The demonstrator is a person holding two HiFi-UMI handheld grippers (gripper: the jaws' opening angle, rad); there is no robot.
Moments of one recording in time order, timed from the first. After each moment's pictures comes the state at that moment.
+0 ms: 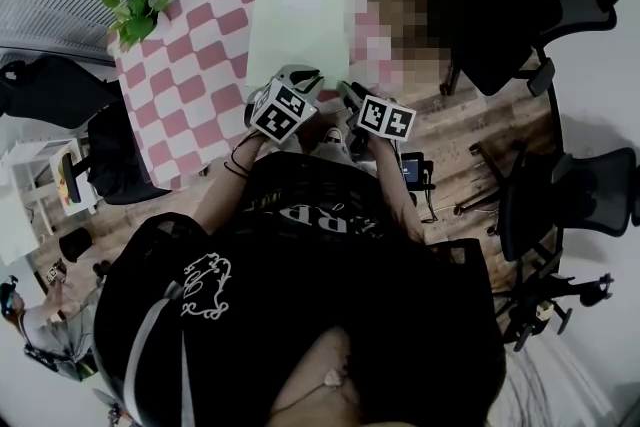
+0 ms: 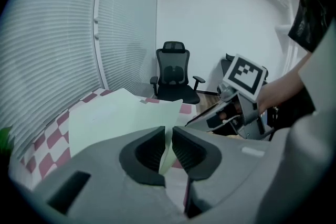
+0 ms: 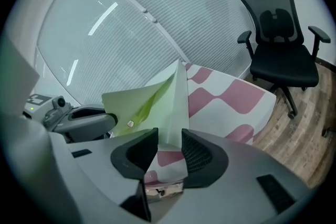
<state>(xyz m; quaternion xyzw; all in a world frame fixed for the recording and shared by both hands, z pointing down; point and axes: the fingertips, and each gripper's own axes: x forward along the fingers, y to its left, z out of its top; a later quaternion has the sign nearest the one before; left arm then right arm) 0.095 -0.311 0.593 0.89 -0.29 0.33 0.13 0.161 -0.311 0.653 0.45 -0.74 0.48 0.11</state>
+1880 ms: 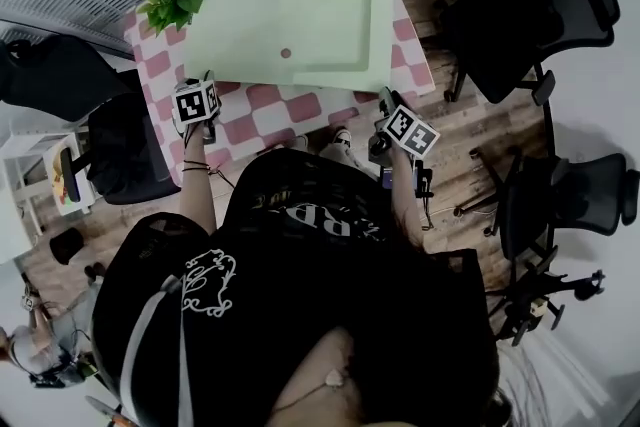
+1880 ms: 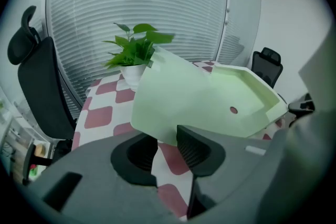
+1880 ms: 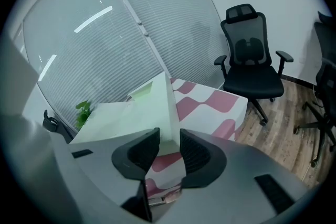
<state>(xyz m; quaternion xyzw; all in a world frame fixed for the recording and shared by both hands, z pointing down) -0.312 -0.303 0.654 0.64 -0.63 0.29 0.33 0.161 -0.299 0.643 0.61 -0.67 0.41 0.11</state>
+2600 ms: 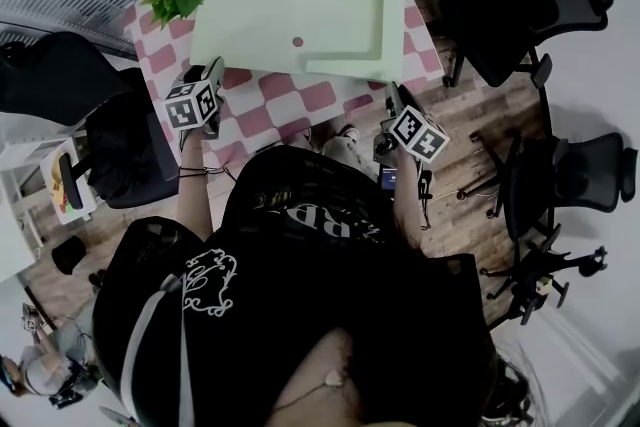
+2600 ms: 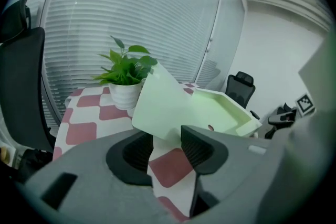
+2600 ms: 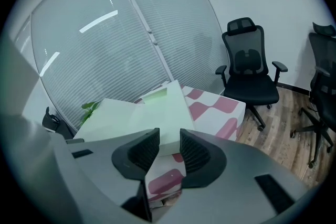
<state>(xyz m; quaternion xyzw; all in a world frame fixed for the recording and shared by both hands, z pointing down) -0.311 -0.310 0.614 0.74 -0.57 0.17 0.31 0.122 -0.271 0.597 0.63 -0.68 0.37 0.09</state>
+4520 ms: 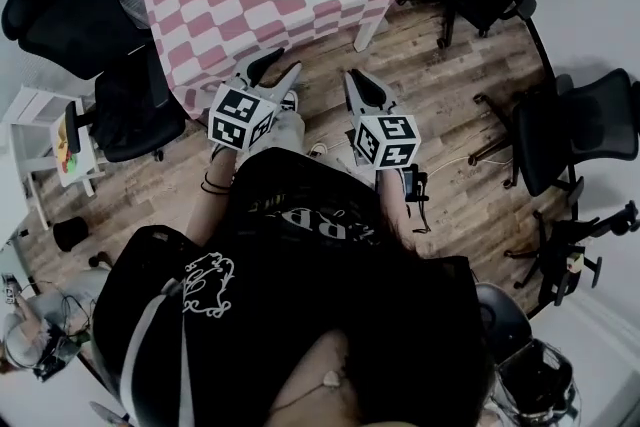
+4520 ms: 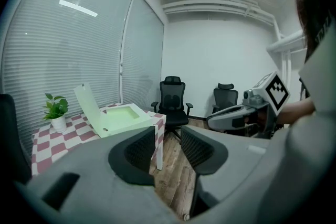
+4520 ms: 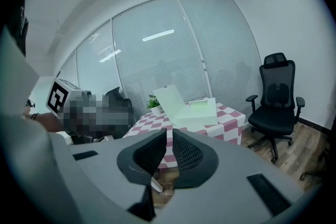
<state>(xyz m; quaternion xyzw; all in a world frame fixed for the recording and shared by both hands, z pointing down) -0.020 0.023 0.472 0.91 -0.38 0.16 0.09 0.091 0.043 0.493 0.50 -0.84 0.19 0.08</state>
